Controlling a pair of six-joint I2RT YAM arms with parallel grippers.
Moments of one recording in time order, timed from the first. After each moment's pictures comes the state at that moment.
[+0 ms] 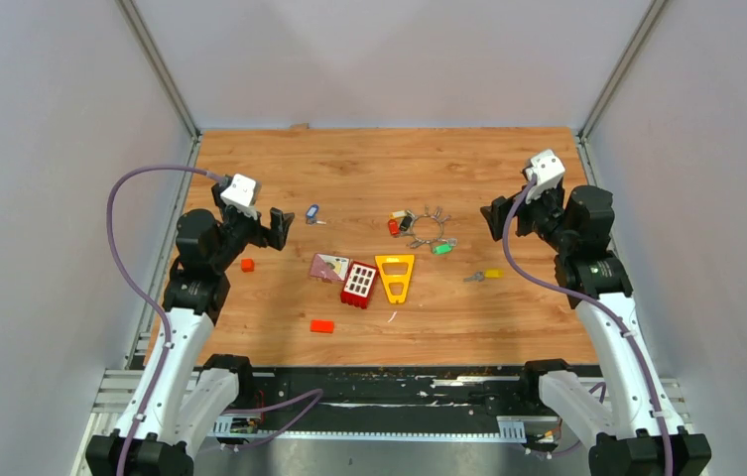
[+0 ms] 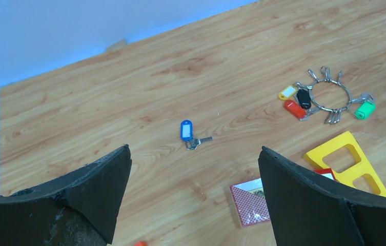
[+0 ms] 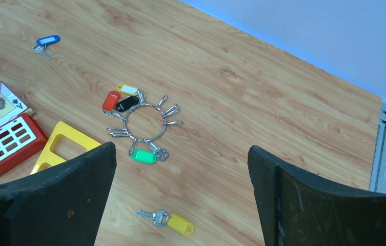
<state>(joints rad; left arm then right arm) -0.08 0.78 0.68 -0.05 0.33 0.11 0.08 0.89 0.90 -0.26 -0.38 -0.22</state>
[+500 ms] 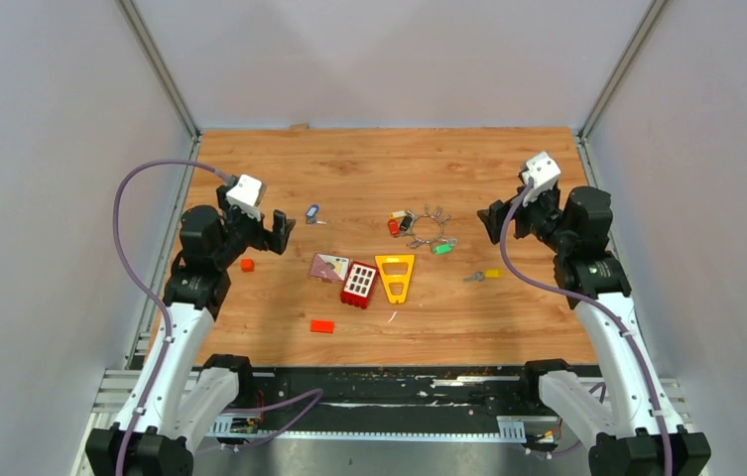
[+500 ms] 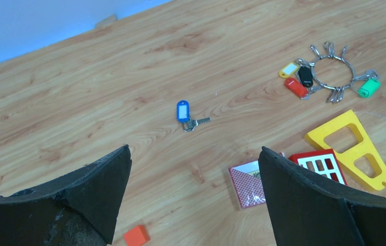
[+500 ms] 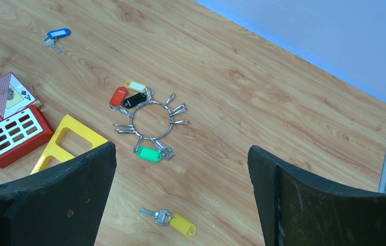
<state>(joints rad) -0.08 0.80 0.69 -0.12 0.33 0.13 0.08 0.89 0.89 -0.26 -0.43 -0.25</state>
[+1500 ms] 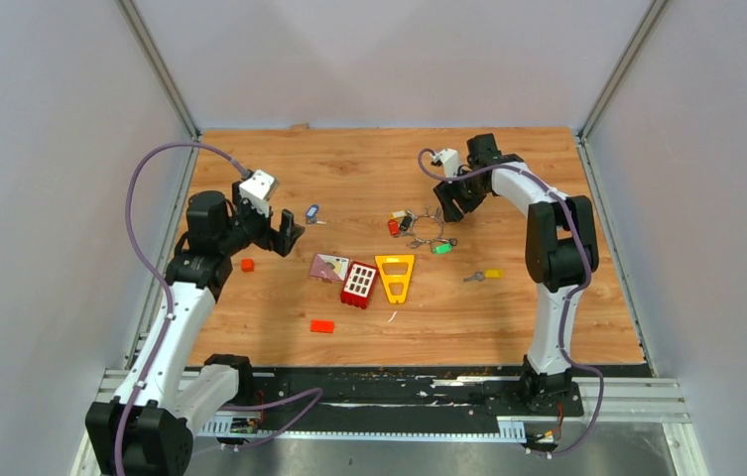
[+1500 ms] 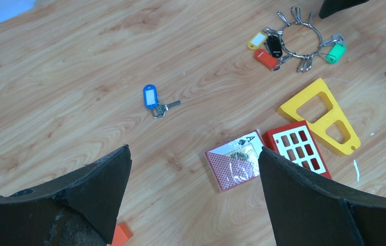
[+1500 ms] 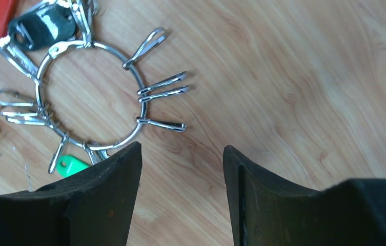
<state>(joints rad) -0.08 0.93 0.80 -0.27 0.48 0.19 0.20 2.08 1.60 -0.61 -0.34 -0.50</state>
